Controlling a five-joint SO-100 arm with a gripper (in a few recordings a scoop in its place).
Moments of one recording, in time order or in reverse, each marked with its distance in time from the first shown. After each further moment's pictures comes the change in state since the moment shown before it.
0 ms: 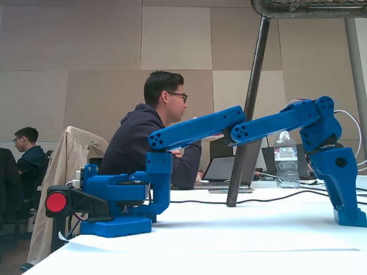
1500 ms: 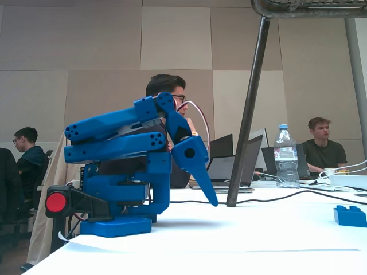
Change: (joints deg) arm -0.1 169.4 169.3 -14.6 -10.3
